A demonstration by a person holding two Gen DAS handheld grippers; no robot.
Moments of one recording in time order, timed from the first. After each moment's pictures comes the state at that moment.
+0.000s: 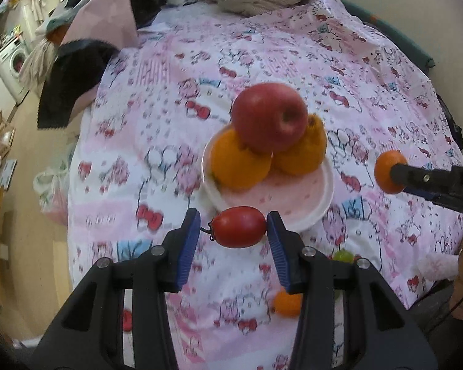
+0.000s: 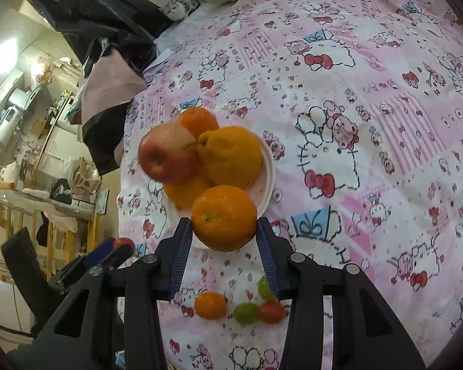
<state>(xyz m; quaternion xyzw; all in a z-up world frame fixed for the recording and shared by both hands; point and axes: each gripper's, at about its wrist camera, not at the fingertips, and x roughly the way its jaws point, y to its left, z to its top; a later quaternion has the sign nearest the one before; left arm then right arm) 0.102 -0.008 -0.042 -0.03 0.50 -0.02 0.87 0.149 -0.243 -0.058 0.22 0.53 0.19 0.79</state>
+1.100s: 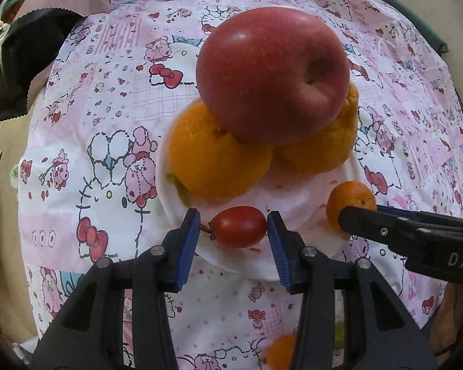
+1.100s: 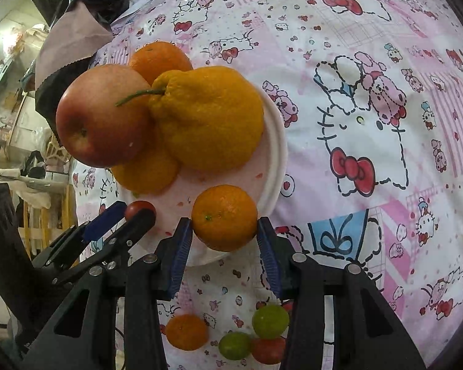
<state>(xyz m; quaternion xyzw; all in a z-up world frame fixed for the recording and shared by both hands) 0.161 -0.028 -0.124 -0.03 0.56 -0.03 0.83 0.189 -0.188 -0.138 0.16 0.62 0.17 0.75</state>
